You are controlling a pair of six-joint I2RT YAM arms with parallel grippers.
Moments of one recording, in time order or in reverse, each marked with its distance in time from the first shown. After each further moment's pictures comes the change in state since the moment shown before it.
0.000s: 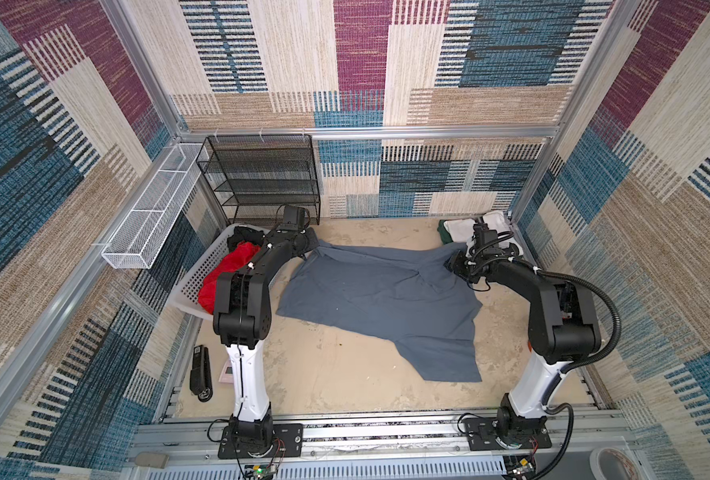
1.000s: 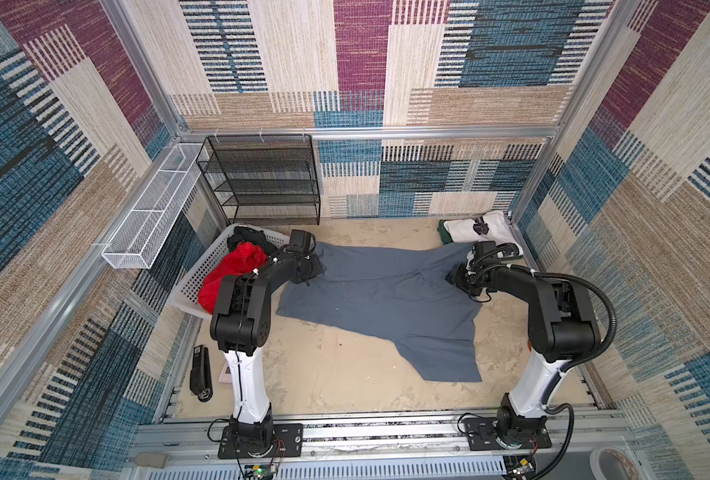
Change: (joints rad) left arm -0.034 -0.078 -0.301 0.056 0.009 -0.023; right arm -0.015 0.012 -0.103 0.005 0.015 -0.025
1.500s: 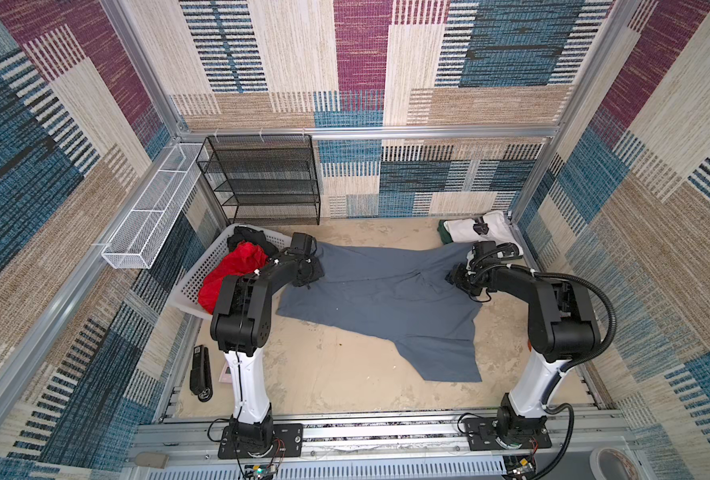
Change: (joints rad) left arm -0.006 -0.003 -0.040 0.000 0.002 0.000; right arm 0.000 0.003 0.003 0.001 0.000 0.000
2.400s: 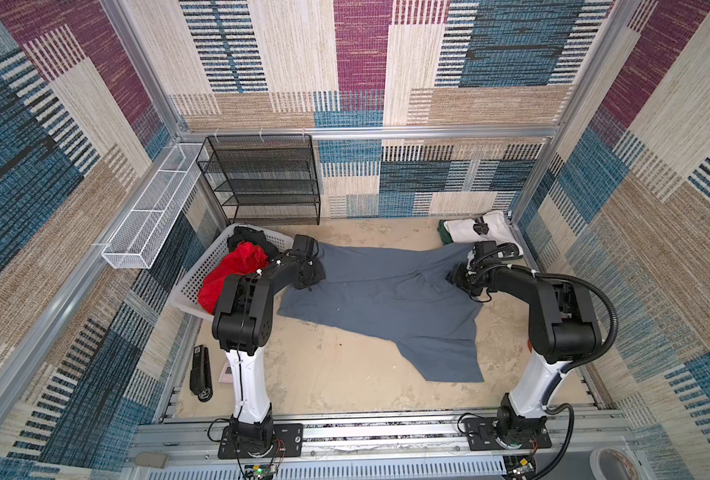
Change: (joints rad) left arm -0.009 0.012 -0.012 -0.001 0.005 0.001; right arm -0.001 -0.010 -0.004 -0.001 0.006 0.000
